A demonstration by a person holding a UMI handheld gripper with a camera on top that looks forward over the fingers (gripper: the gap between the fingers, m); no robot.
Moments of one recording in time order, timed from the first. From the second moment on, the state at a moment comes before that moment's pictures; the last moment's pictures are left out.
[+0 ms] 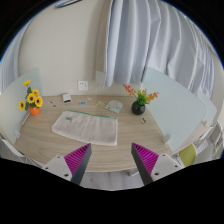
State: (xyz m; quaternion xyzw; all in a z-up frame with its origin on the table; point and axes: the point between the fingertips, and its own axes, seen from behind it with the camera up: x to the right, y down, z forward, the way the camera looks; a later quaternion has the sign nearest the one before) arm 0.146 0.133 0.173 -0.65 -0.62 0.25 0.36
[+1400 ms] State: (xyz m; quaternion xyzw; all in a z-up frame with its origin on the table) arm -0.128 -0.163 -0.011 -0.63 -0.66 0.26 0.33
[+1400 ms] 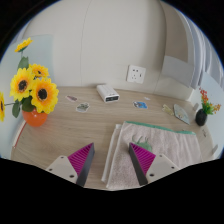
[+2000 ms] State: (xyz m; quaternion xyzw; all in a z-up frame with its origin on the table) arm -0.123 -0.109 0.116 -0.59 -0.64 0.36 0.34
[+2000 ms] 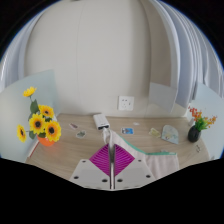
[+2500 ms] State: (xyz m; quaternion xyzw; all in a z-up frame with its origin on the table) arm -0.095 0.138 0.057 -0.67 -0.58 0.33 0.33
